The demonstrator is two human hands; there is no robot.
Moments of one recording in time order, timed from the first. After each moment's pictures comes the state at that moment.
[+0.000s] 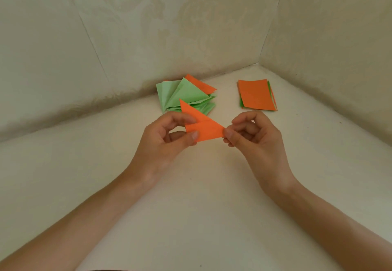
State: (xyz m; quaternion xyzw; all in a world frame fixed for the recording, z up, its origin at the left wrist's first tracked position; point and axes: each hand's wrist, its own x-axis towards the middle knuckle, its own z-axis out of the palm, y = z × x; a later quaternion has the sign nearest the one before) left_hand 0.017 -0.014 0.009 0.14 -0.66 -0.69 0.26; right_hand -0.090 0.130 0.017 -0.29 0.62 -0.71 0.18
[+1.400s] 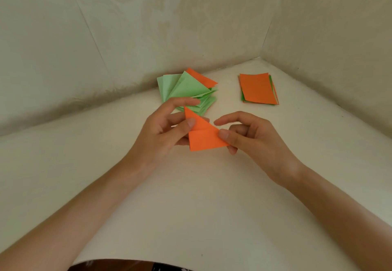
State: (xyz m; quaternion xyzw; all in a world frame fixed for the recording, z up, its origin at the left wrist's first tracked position) left_hand 0.021 -0.015 0.020 0.11 -0.68 -0.69 0.22; right_hand -0.099 0.135 0.022 -0.38 0.65 -0.59 0.30
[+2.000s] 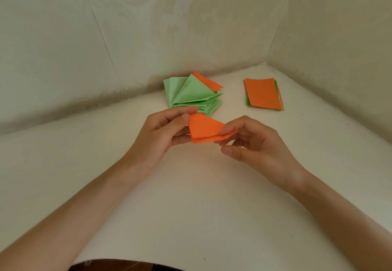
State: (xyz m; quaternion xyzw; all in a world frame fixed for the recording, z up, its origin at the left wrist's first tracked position) left_hand 0.020 -0.028 0.013 0.16 -0.61 -0.75 0.21; right_hand -0.100 0.138 0.018 -0.47 0.62 -0.57 0.27
